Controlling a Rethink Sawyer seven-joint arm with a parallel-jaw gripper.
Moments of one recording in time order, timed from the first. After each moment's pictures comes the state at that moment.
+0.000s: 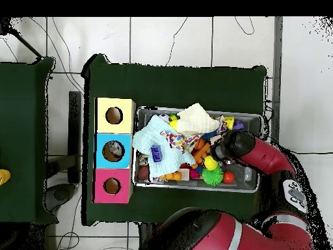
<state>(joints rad) -0.45 -0.31 -0.21 1.39 0.03 0.69 2.36</state>
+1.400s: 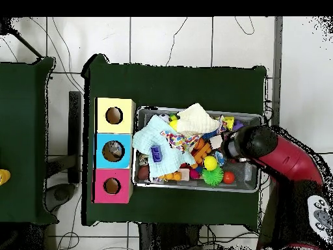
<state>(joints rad) -0.45 -0.51 -0.21 1.43 0.03 0.77 2.36</state>
